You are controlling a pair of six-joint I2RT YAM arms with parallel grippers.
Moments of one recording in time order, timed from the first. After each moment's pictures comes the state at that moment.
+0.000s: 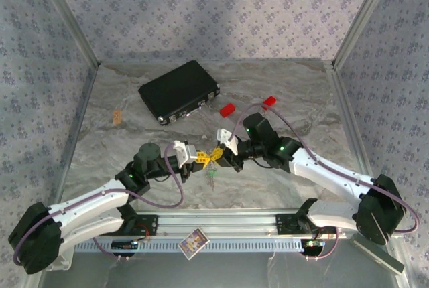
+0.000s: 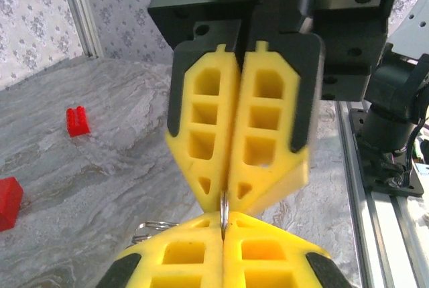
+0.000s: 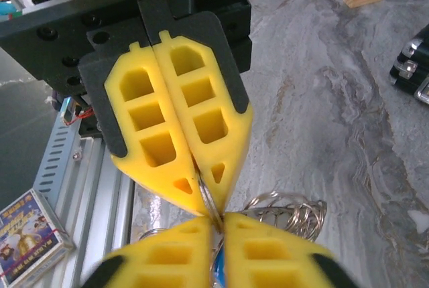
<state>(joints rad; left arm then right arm) -0.81 0.89 0.32 0.42 0.50 0.07 0.79 1.19 0.81 -0.24 -0.65 -0.30</state>
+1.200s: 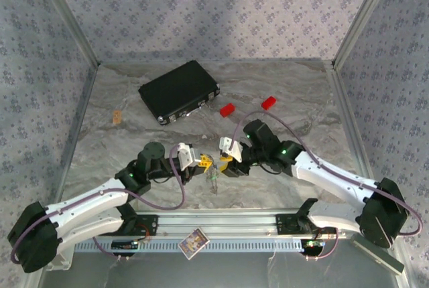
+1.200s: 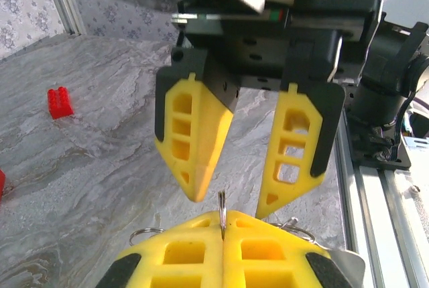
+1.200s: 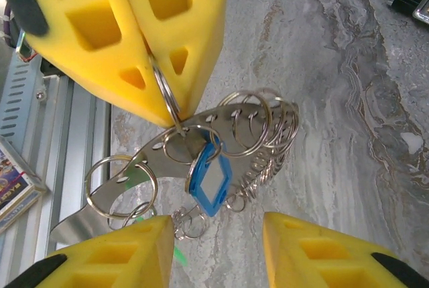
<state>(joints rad) -0.84 0.88 0.36 0.28 0.48 0.12 0.81 1.15 0.74 -0.34 -0.51 -0.37</state>
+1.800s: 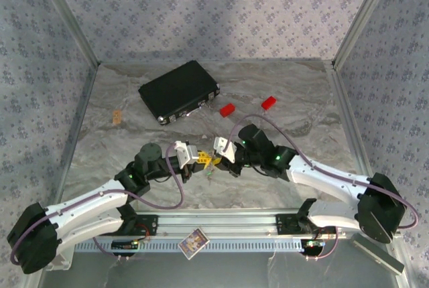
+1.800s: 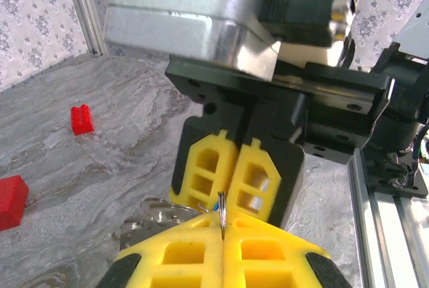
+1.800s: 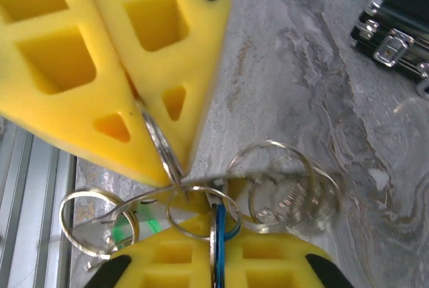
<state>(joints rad) -0.84 0.86 0.34 0.36 0.44 0.08 0.88 1.17 0.71 -0.16 -0.39 -0.33</state>
